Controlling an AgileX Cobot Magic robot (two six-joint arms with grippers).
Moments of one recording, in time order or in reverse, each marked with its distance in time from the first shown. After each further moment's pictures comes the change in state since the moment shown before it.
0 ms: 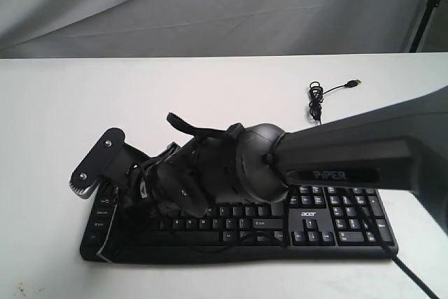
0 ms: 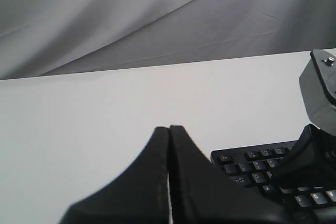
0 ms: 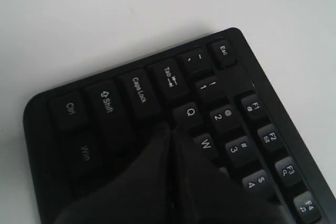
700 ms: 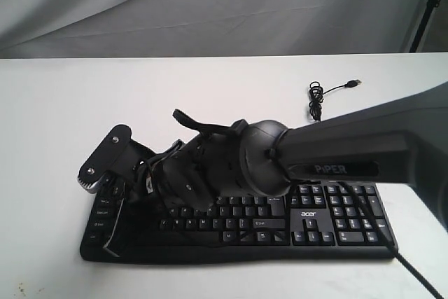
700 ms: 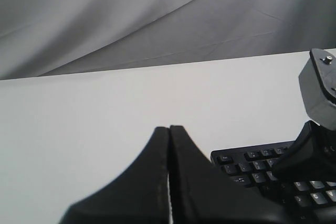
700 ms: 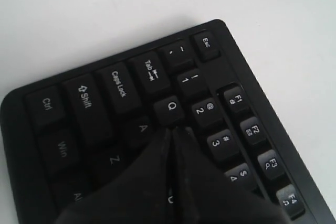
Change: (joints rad) left arm 0.000 0.000 0.000 0.000 0.000 0.000; right arm -0.021 0.004 0.000 0.003 -0.001 -0.007
